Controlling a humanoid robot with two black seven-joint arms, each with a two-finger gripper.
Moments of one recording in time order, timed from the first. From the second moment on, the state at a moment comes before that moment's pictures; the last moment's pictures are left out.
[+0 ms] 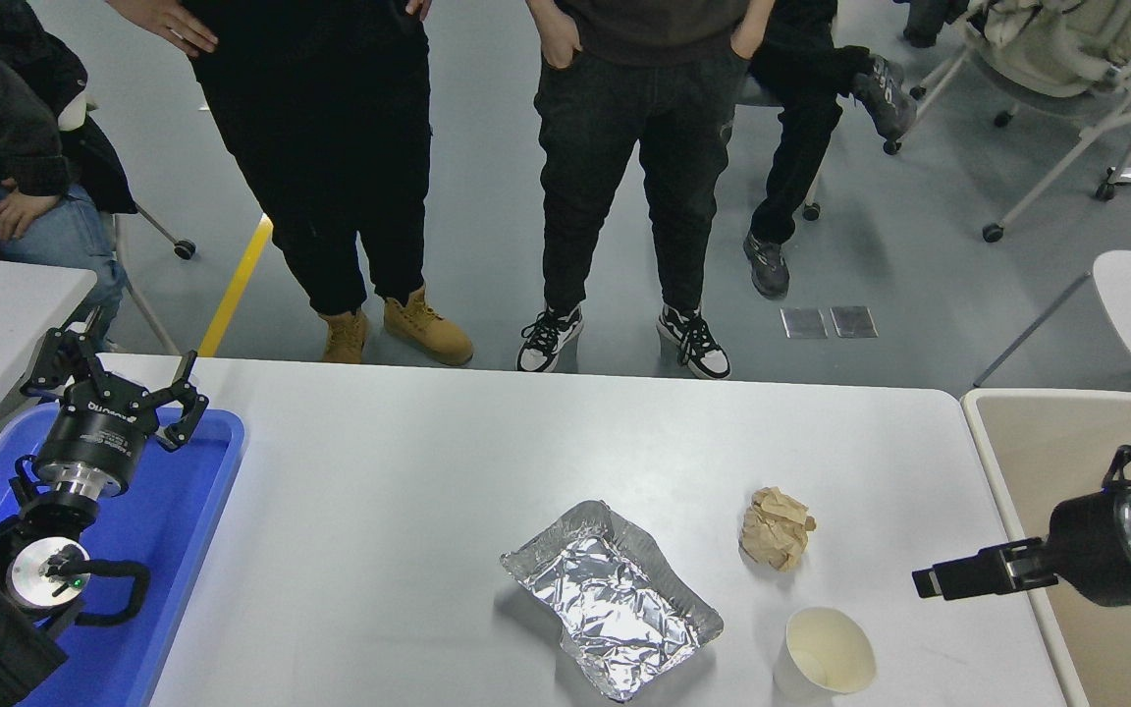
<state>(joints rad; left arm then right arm) -0.55 0.46 -0.62 -0.39 -0.23 -0.70 -0.58 0.88 -1.13 0.19 1.64 -1.37 0.60 0.06</state>
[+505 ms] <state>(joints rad) -0.55 0.46 -0.62 -0.39 -0.23 -0.70 -0.58 0.90 -0.98 0.12 1.57 -1.37 0.60 0.04</state>
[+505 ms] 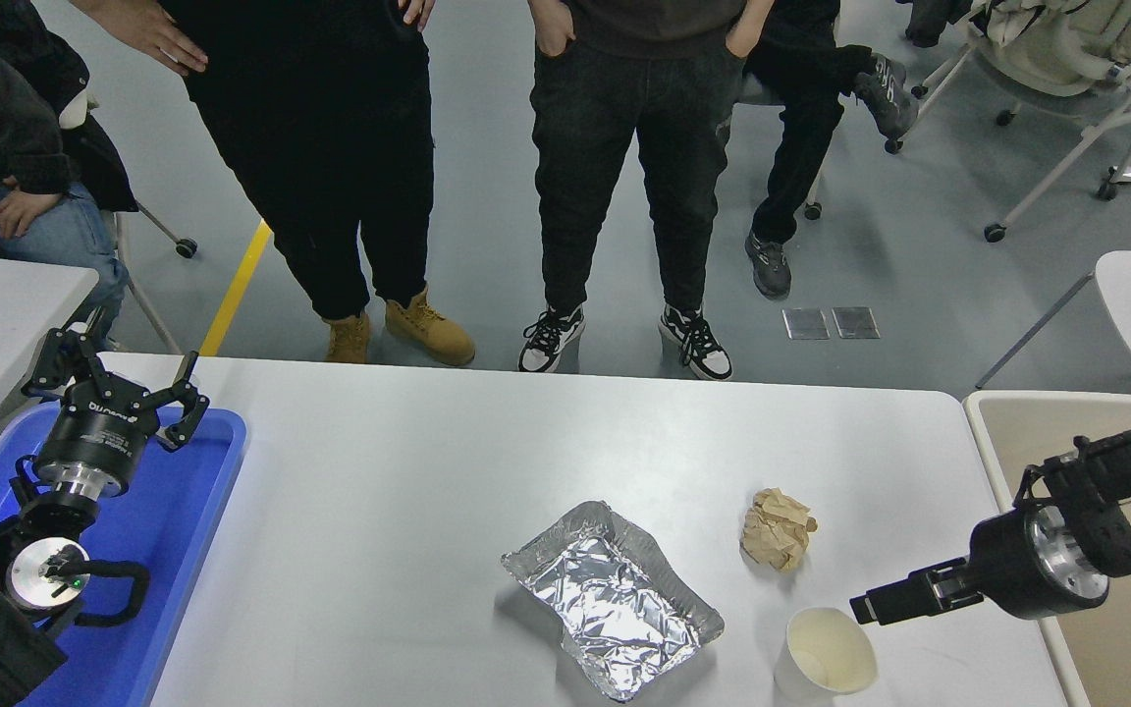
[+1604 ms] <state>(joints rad) -0.55 0.46 -0.62 -0.39 -0.23 -0.70 -0.58 0.81 -0.86 0.12 1.50 -1.39 0.60 -0.04</state>
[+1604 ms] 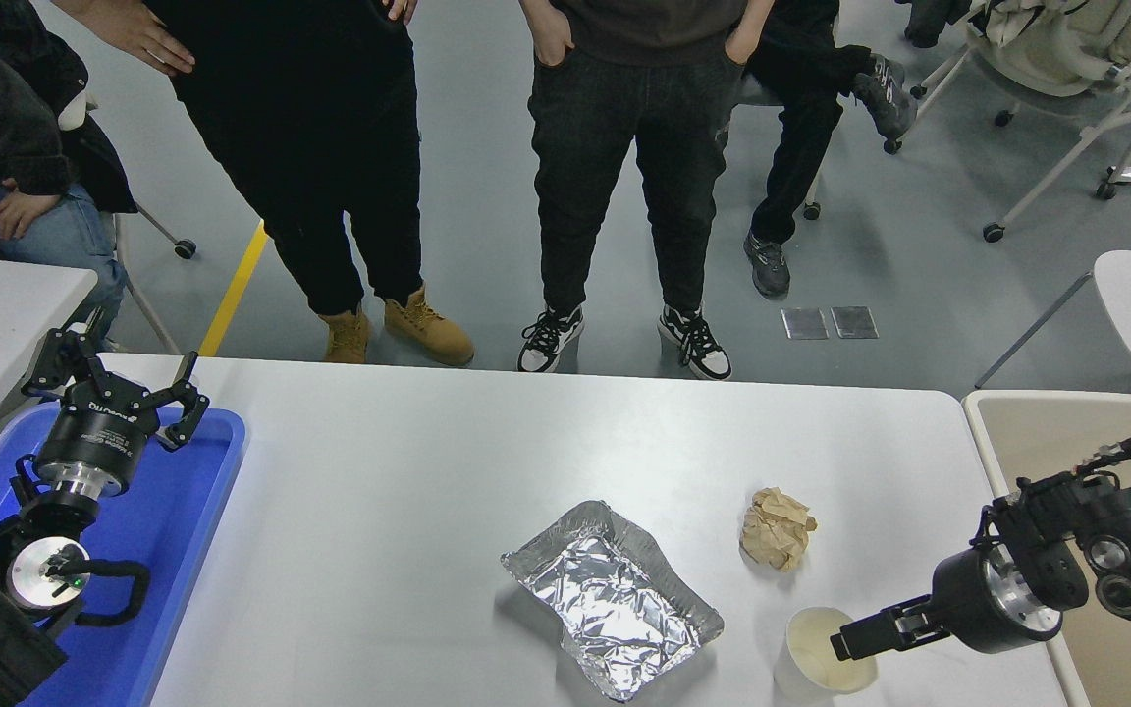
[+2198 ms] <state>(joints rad) -0.55 0.46 -0.62 -0.39 -0.23 -0.70 -0.58 0.79 -0.81 0.11 1.43 -1.46 0.60 -0.04</state>
